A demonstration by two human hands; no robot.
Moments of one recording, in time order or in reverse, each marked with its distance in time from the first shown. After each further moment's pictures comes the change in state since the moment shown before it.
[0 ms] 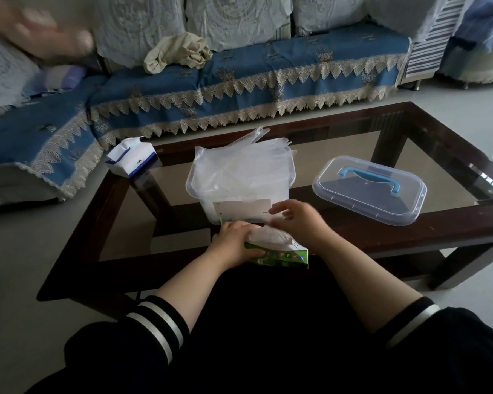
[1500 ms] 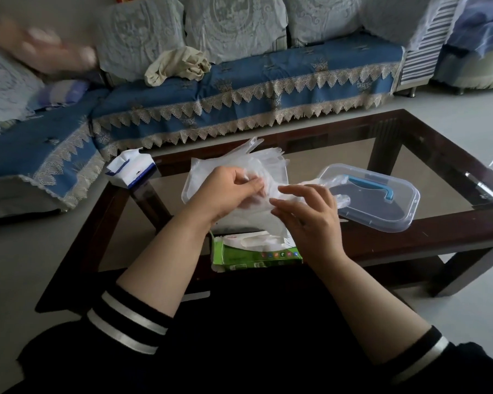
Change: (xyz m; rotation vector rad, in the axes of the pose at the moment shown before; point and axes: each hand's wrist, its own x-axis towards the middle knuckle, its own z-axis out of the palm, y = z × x) left_hand -0.031 0.092 -0.111 -0.620 0.211 0.121; right_hand -0.026 -0.008 -0.014 -0.209 0.708 -0.815
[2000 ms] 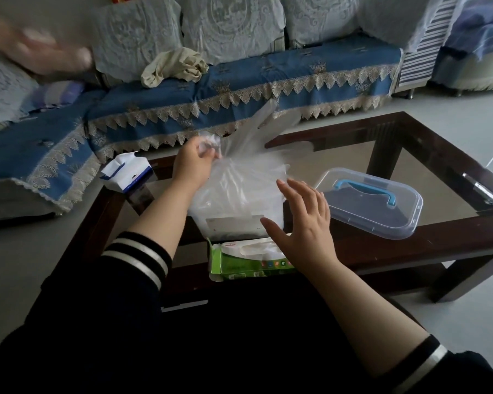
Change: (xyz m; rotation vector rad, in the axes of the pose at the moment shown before) left_hand 0.094 -0.045 -0.047 0.177 0.468 0.049; right_hand -0.001 0.005 0.015 -0.182 -0.265 0.245
